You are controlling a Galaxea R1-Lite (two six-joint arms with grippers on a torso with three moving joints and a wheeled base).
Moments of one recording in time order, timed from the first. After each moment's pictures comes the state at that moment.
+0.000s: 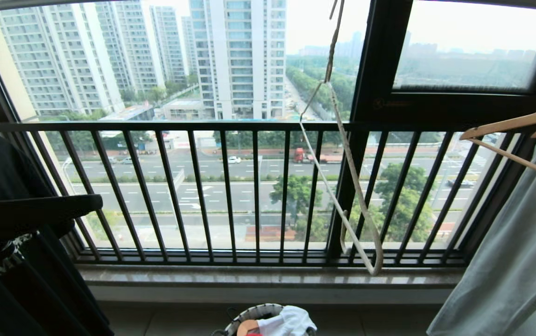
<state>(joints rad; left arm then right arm) -0.54 0.89 -0.94 0.19 -0.21 -0.49 0.62 0.79 -1.01 0.09 -0.46 -0.42</state>
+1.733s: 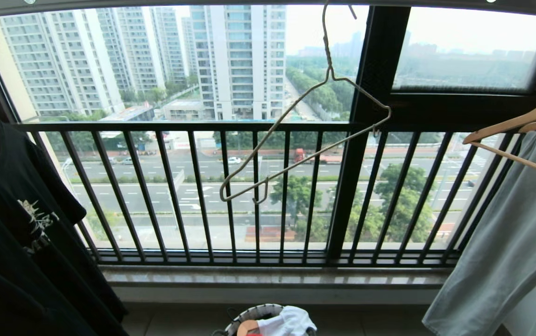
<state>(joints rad) 0.00 0.00 -0.02 0.02 0.00 0.06 0.00 0.26 -0.55 0.36 -0.67 -0.15</state>
